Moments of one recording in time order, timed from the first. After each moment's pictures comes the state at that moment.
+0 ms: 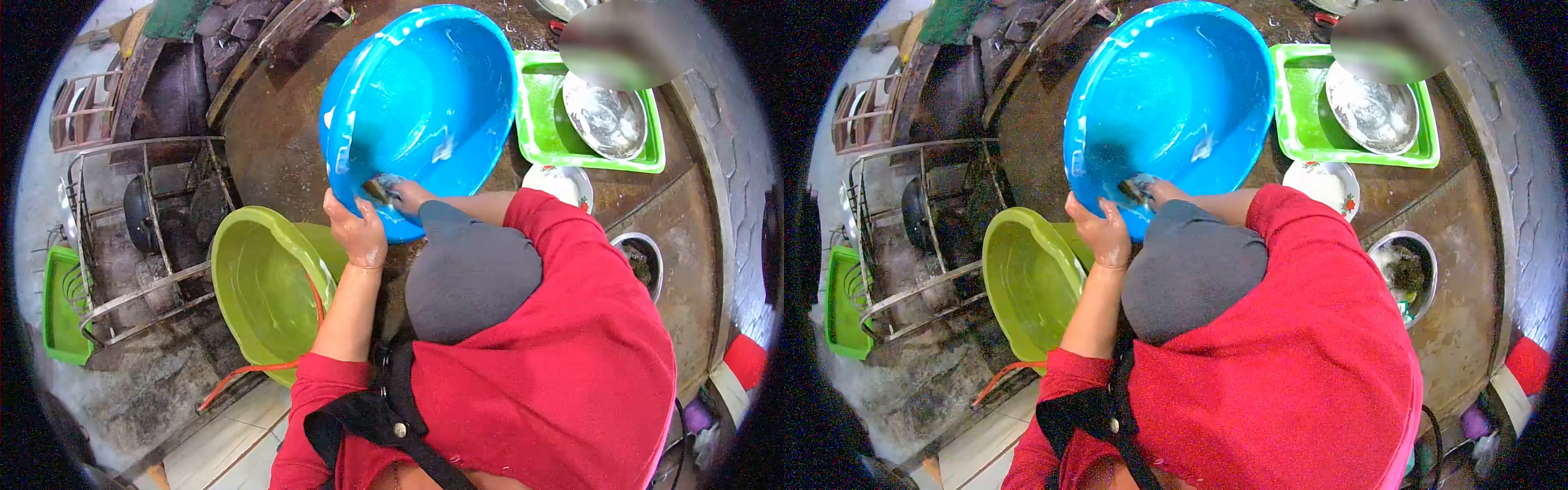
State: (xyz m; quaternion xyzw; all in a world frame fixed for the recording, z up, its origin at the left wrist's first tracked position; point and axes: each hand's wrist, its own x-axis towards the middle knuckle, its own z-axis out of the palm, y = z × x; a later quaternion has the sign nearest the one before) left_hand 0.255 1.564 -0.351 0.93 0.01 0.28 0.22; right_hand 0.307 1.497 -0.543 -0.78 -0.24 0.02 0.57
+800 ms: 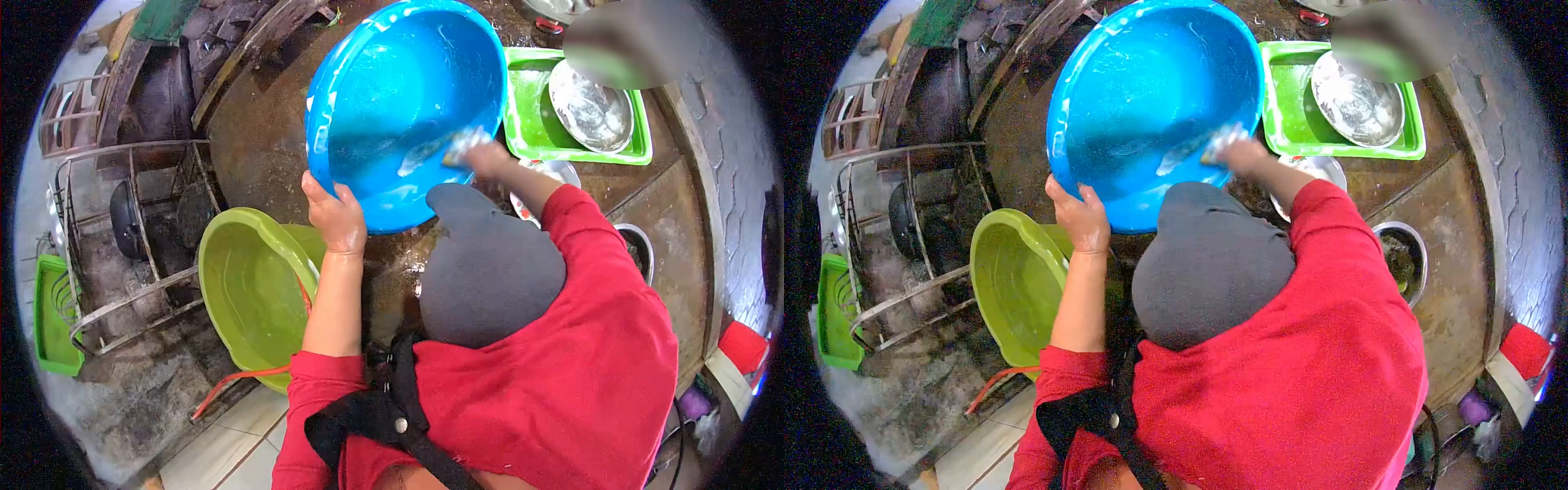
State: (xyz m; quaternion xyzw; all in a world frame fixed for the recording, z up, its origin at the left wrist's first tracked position) left_hand 0.276 1.566 -0.334 0.94 0.03 0.26 0.21; right_hand 0.333 1.321 -0.507 -0.93 -0.19 0.29 0.10
